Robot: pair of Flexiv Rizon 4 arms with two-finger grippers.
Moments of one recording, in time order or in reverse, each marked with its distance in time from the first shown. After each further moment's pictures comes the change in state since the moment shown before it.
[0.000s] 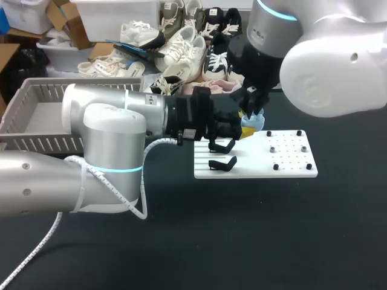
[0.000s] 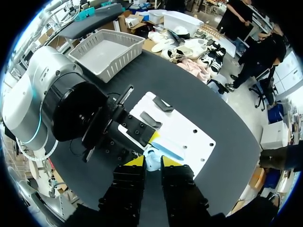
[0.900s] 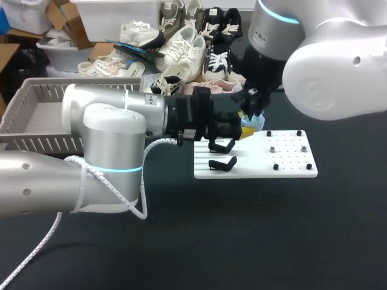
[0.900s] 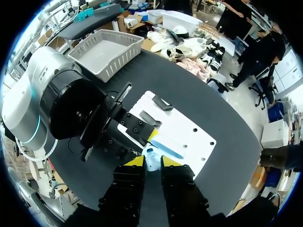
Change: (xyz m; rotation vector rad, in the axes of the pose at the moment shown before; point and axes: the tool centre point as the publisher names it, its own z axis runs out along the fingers) left arm 0.000 0.000 0.000 0.000 0.000 0.000; right arm 0.002 -0.001 0.002 -0.001 -0.005 0.008
